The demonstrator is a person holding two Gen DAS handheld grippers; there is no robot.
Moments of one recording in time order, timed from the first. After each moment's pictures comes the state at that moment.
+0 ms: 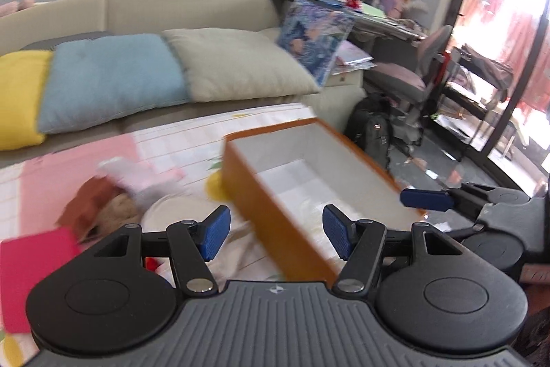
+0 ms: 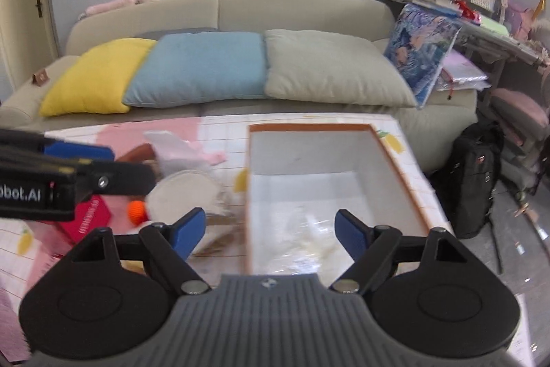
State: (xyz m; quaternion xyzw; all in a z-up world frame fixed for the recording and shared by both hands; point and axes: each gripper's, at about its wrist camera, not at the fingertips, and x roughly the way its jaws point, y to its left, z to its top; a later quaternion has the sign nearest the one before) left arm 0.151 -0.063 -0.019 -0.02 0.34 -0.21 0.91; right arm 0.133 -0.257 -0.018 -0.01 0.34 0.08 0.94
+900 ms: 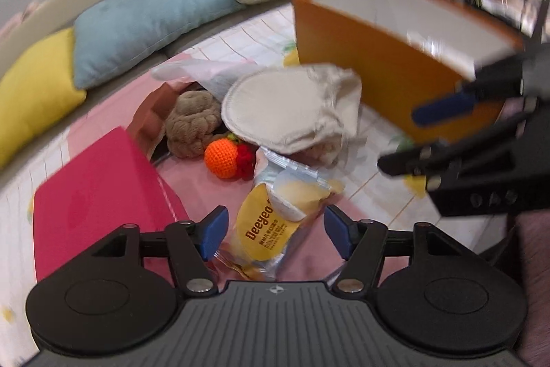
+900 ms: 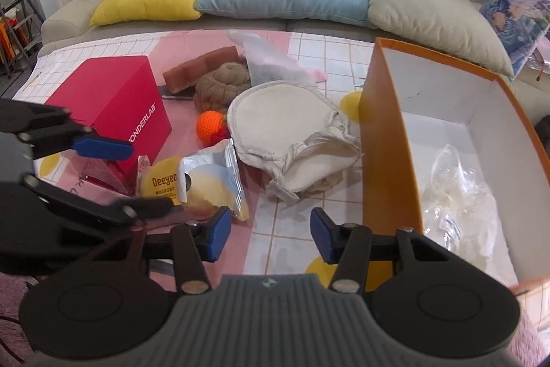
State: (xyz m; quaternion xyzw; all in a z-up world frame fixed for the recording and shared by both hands) left arm 0.148 -0.025 -0.139 0.19 0.42 -0.15 0.87; right arm 0.159 -0.162 -0.110 -0.08 0.43 0.18 0.88
